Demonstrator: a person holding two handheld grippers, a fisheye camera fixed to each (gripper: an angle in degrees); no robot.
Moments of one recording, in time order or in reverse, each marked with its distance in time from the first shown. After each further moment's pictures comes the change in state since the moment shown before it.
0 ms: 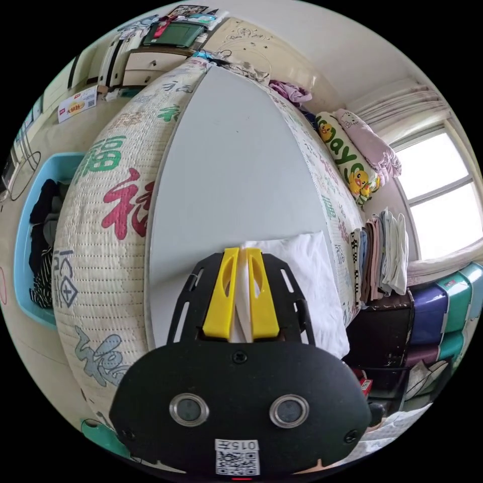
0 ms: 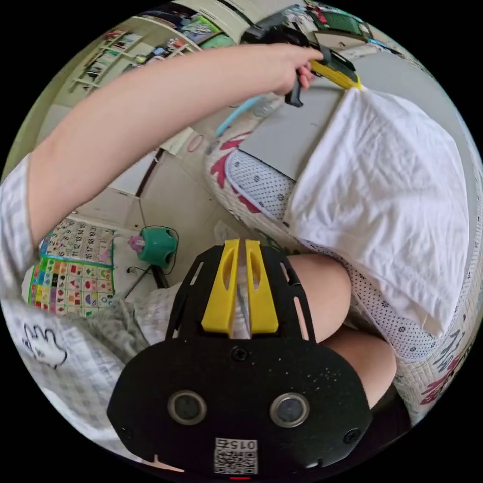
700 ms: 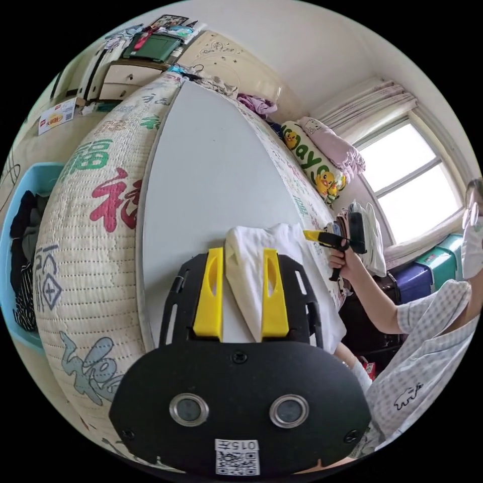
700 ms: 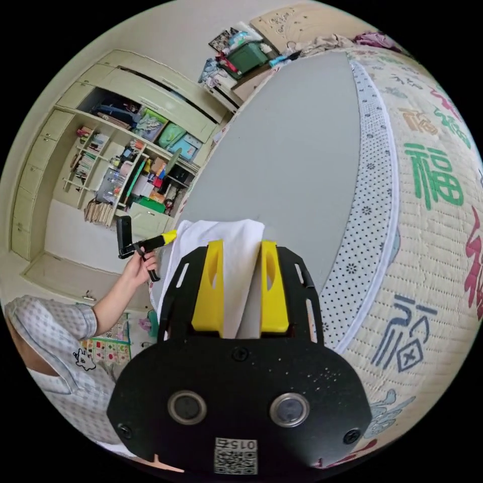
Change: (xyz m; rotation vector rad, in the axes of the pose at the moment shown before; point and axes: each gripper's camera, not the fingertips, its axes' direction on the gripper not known) left arm -0.019 0.043 -0.054 0.050 0.184 0.084; right arm 0.560 0.060 -0.169 0.327 -0.089 0.272
